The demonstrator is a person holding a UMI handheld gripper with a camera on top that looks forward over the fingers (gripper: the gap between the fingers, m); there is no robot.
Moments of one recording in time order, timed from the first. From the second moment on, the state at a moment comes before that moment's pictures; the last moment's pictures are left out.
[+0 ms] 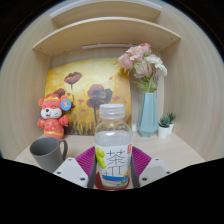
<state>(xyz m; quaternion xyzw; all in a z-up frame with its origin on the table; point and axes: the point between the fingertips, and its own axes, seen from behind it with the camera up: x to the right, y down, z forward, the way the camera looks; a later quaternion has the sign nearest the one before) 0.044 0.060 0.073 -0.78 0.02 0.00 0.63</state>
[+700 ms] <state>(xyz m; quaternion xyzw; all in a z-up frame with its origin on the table) -0.016 -0.107 0.065 -0.82 0.01 0.02 0.58</state>
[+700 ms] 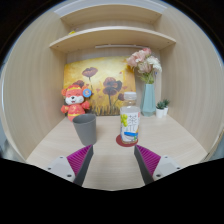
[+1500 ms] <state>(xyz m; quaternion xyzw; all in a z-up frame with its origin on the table) -0.035 -0.184 0.187 -0.76 0.00 0.01 0.65</state>
